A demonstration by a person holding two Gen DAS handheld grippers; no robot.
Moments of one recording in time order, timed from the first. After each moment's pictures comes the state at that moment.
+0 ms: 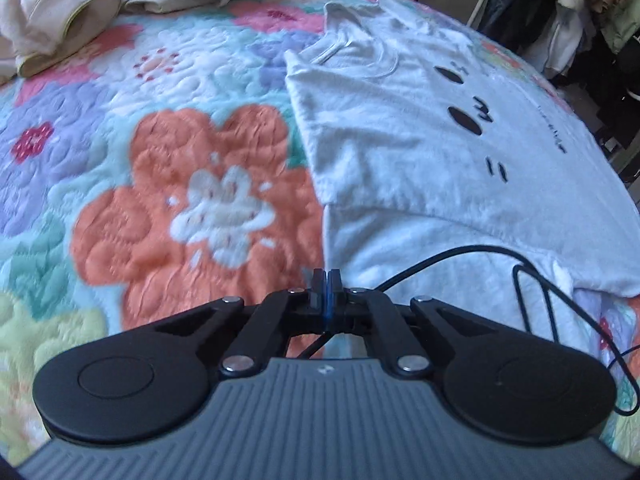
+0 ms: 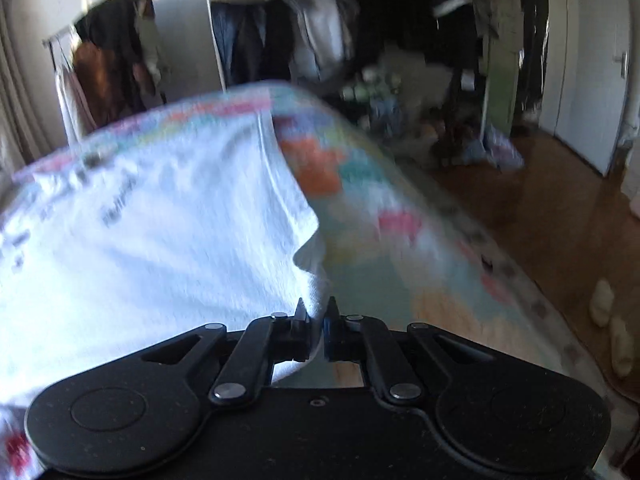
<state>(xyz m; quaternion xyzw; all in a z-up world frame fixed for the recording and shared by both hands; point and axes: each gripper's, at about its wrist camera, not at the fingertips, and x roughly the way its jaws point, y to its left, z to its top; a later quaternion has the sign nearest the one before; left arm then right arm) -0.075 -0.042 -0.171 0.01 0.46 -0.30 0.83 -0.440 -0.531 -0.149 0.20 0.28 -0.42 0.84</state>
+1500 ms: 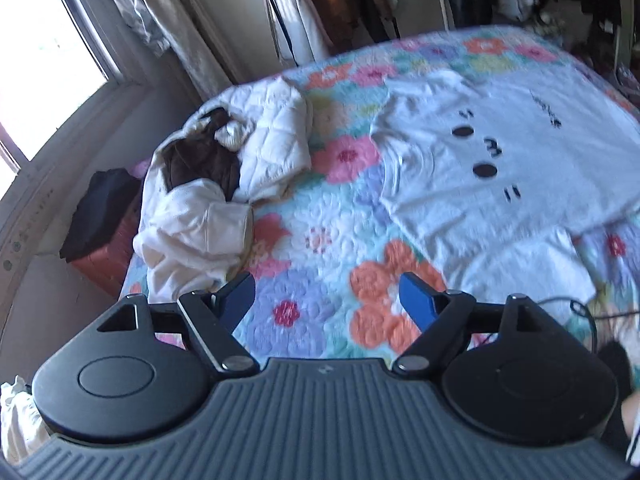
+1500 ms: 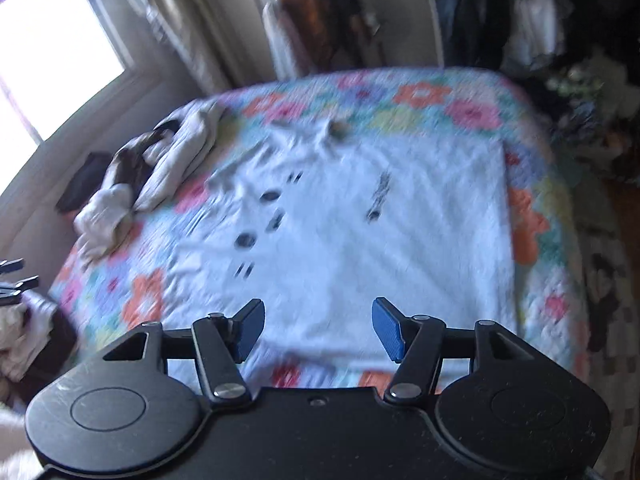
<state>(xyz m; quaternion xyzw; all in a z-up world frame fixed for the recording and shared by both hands) -0.109 0.051 0.105 0.29 0.34 -0.28 0.85 -0.407 -0.462 0.085 0.22 0.40 -0.09 0.89</state>
